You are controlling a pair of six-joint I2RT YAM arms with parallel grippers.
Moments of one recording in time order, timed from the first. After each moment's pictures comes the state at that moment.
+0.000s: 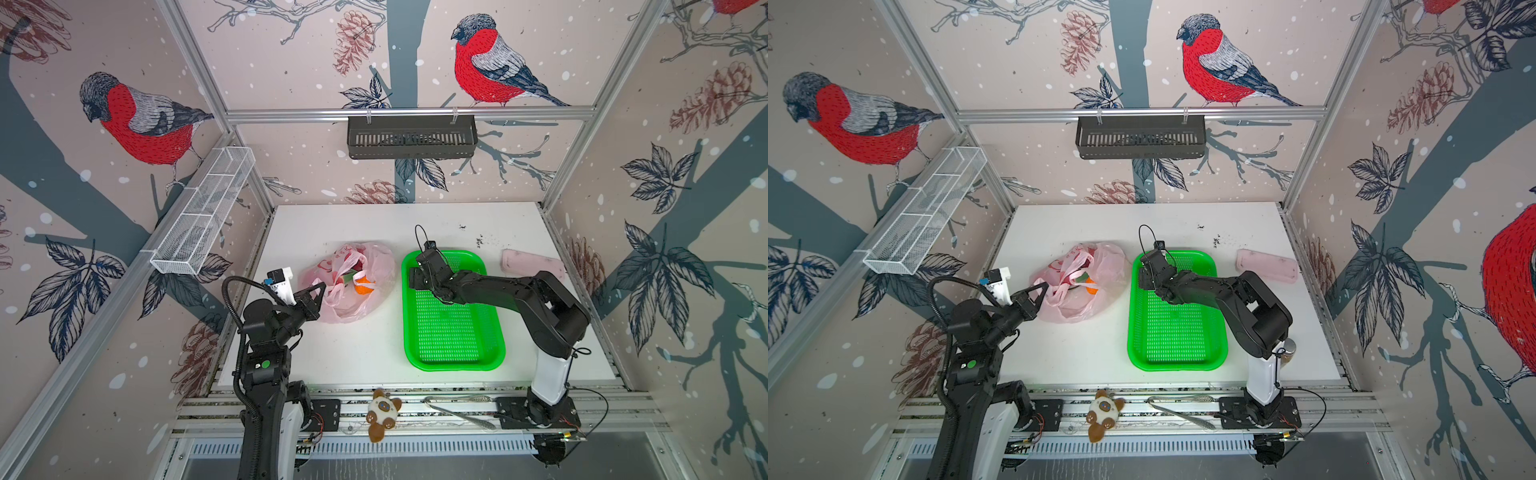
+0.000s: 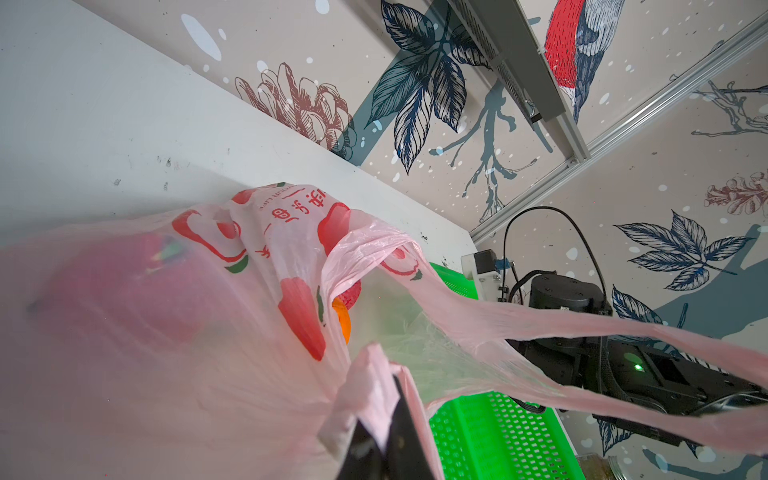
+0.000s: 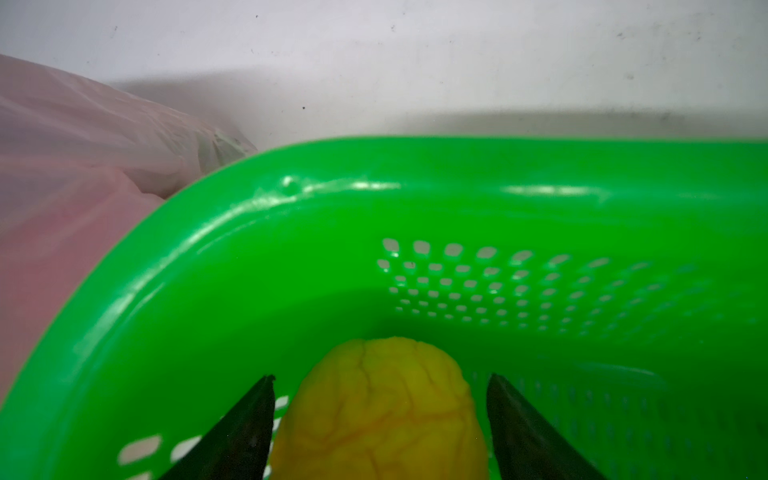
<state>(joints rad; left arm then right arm) 0.21 0.51 0.37 -0.09 0.71 -0.58 0.74 1.87 1.09 -0.03 0.24 0.53</state>
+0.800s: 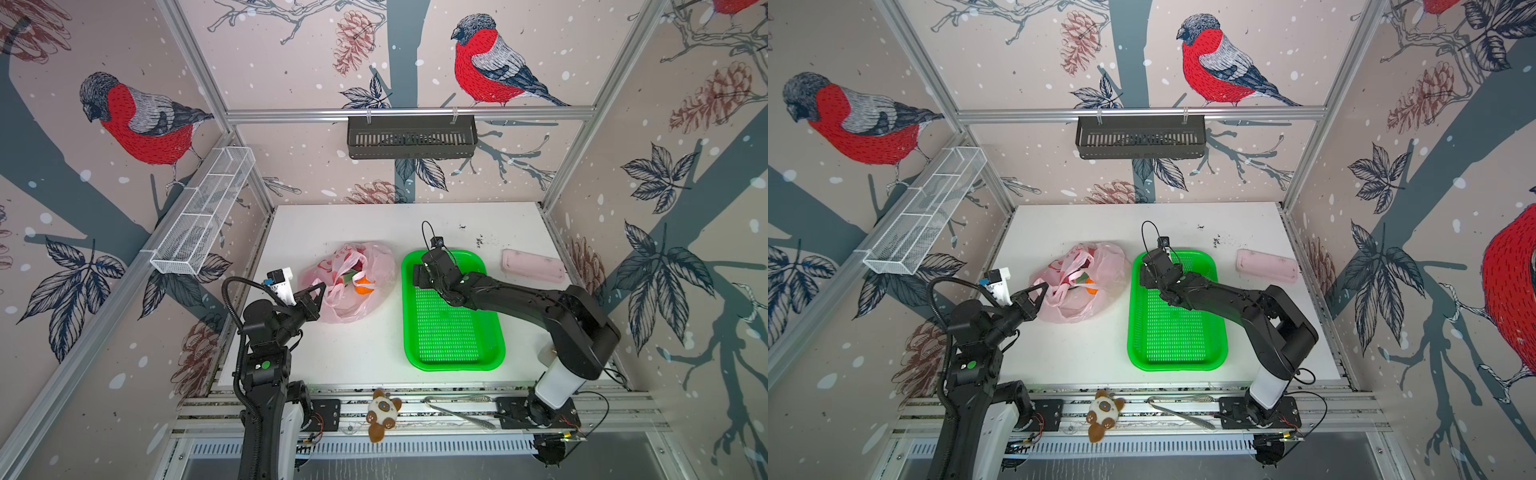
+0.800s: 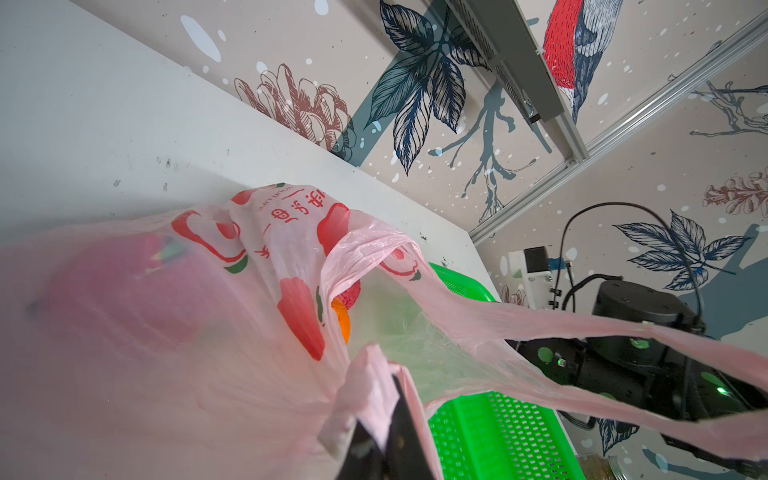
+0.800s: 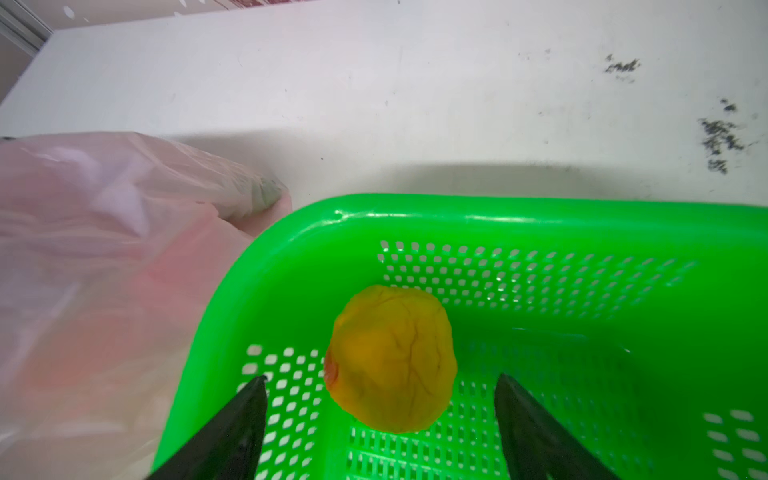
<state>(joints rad) 0.21 0.50 0.36 -0.09 0.71 -0.58 0.80 1.66 1.04 -0.11 0.35 0.53</state>
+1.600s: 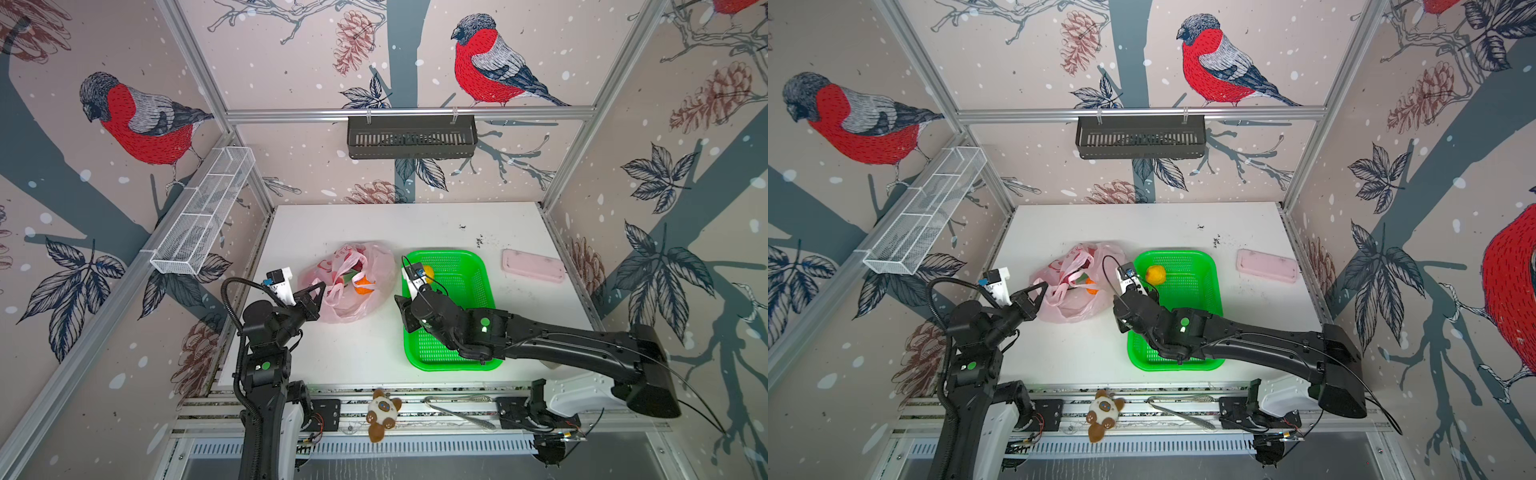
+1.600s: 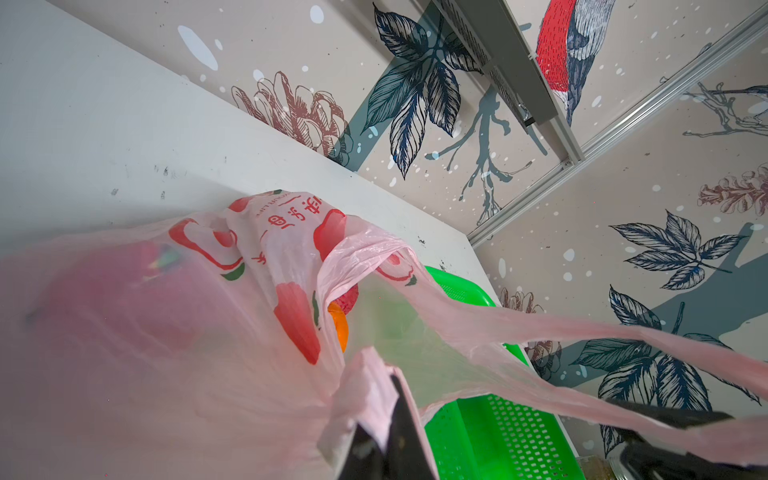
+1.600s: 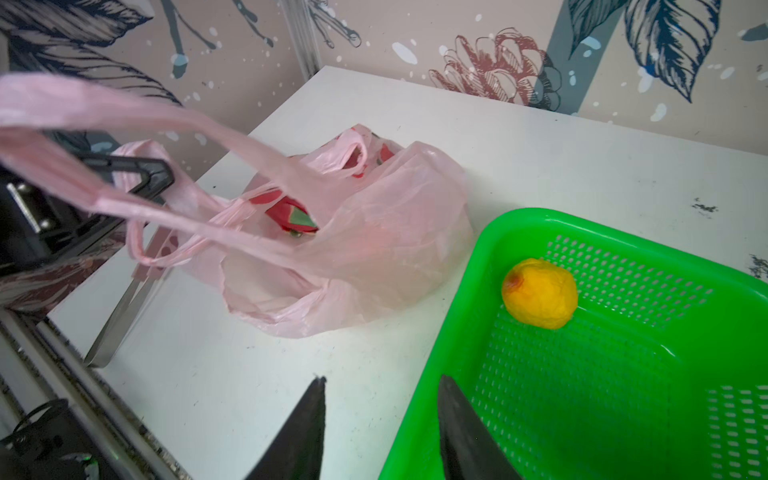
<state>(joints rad) 0.21 0.49 0.36 -0.08 0.71 -0.58 1.31 1.38 1.10 -0.33 0.52 0.47</state>
